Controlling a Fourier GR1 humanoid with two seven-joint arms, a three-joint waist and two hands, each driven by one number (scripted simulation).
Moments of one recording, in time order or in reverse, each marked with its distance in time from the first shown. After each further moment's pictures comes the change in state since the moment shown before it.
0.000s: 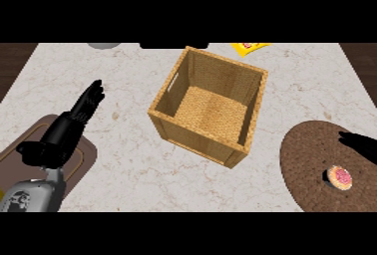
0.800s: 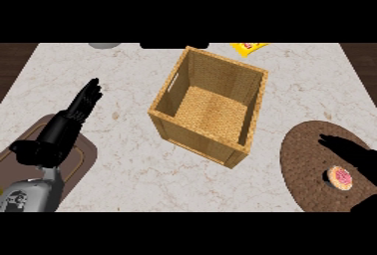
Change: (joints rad) left arm -0.005 -0.024 0.047 -0.010 -0.021 -0.045 0.009; right arm -0.066 0.098 0.045 0.169 0.185 -0.103 0.001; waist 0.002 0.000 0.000
